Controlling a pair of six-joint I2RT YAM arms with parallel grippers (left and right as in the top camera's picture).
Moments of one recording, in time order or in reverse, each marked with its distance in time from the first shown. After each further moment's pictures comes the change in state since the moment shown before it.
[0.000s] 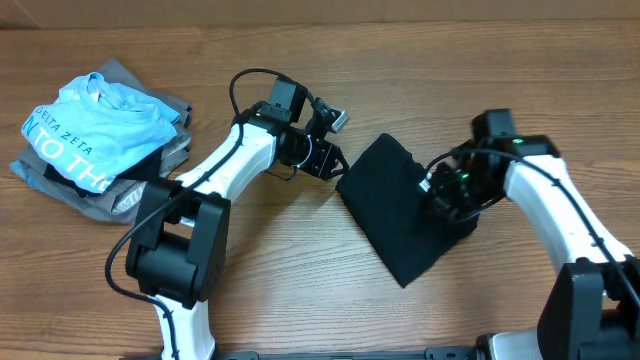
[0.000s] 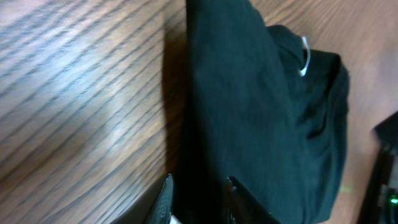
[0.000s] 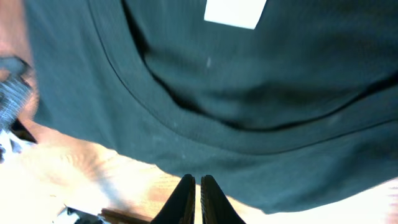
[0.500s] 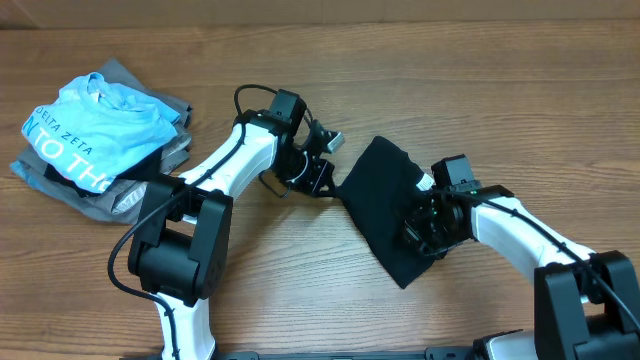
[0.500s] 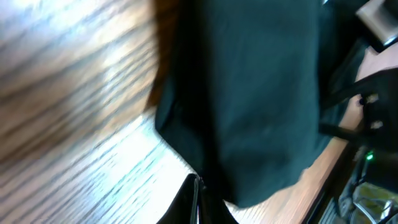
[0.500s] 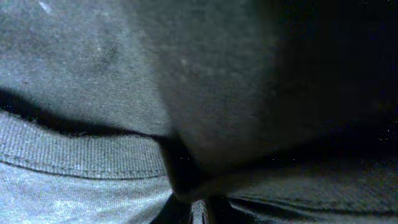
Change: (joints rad) left arm 0.000 0.013 0.002 -0.269 -0.009 0.036; right arm 0.146 -0.026 -0.352 0.412 0.023 0.397
